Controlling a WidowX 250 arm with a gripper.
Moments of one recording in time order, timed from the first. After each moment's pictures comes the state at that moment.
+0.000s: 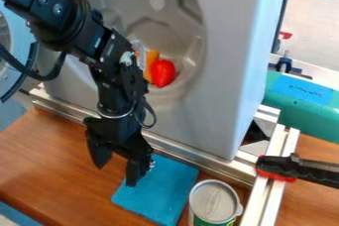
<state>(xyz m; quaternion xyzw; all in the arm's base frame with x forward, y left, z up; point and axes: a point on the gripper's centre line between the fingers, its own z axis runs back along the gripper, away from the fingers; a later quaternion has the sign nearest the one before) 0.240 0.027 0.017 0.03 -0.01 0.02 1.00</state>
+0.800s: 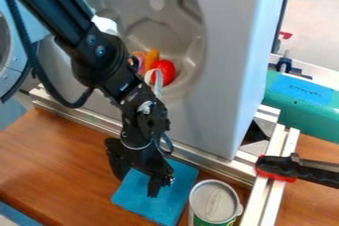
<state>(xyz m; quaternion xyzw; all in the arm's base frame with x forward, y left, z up) 0.267 0.014 -0.026 0.06 -0.08 0.06 0.99</state>
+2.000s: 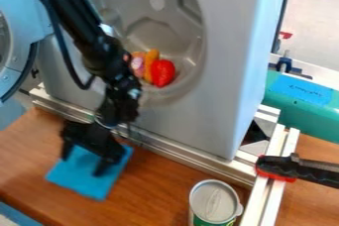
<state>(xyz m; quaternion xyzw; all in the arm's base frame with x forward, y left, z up) 0.258 0.131 -0.048 0.24 0.08 0.21 0.94</state>
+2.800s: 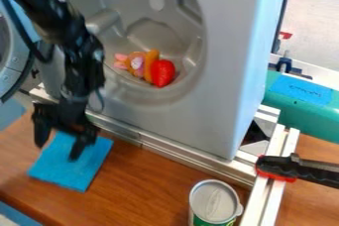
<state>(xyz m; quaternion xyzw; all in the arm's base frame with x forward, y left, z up) 0.249 0.151 -0.013 0.16 0.09 0.20 0.96</state>
